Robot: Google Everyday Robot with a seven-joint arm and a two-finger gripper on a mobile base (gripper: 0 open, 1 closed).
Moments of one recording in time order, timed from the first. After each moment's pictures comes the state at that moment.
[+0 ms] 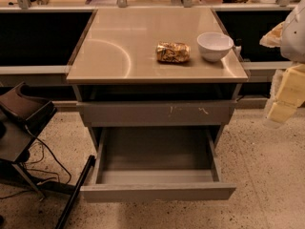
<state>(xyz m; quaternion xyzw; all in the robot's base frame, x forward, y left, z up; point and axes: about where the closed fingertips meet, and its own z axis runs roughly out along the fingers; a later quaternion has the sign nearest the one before) 0.438 -0.217 0.976 -0.60 0.78 -0.03 0.16</state>
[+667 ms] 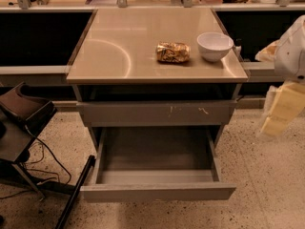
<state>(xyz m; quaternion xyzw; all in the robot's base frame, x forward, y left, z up) 0.435 -0.213 0.946 -0.60 0.78 -0.02 0.16</state>
